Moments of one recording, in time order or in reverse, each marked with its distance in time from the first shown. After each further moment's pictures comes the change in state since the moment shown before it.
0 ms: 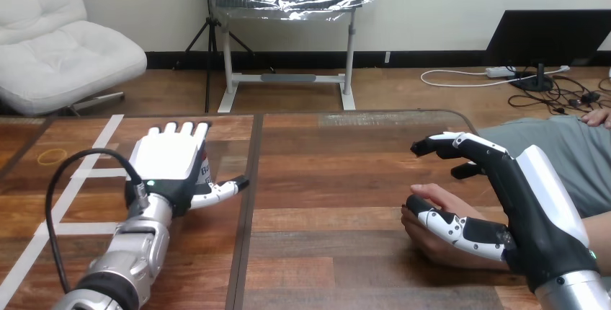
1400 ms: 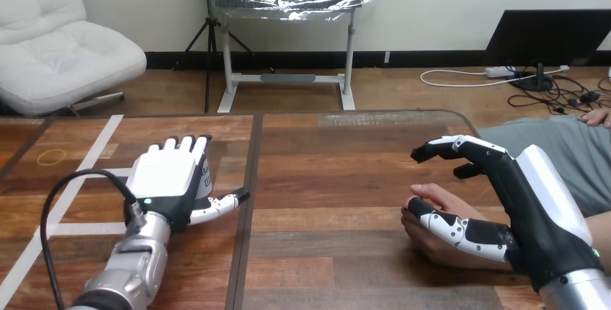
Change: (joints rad) left arm 0.054 0.000 0.000 0.004 -0.060 -0.061 0.039; right arm 0.000 -0.029 -0.005 -0.008 0.000 0.012 0.014
